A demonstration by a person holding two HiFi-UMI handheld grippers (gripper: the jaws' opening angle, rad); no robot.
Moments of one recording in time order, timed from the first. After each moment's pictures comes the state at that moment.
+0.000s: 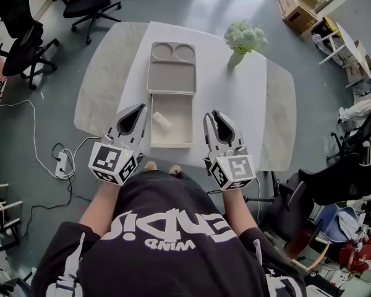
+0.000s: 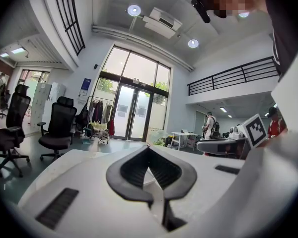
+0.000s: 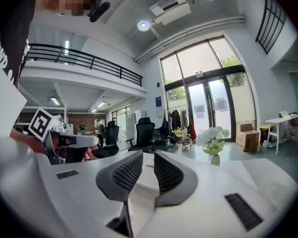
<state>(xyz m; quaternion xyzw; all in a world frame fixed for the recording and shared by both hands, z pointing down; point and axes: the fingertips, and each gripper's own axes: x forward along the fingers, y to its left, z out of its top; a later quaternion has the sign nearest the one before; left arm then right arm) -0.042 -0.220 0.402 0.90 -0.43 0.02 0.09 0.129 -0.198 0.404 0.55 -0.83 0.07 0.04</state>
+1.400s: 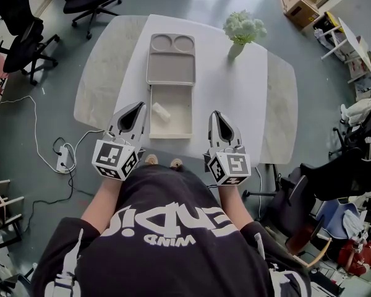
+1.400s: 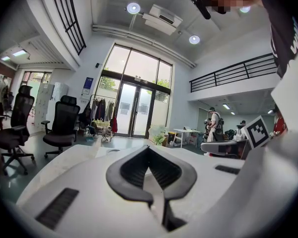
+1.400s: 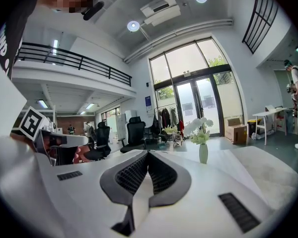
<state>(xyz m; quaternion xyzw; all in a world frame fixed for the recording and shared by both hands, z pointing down) -0.038 -0.203 0.428 0.89 -0.44 0.04 0.10 0.158 -0.178 0.441 0.59 -0.80 0.10 0.02</state>
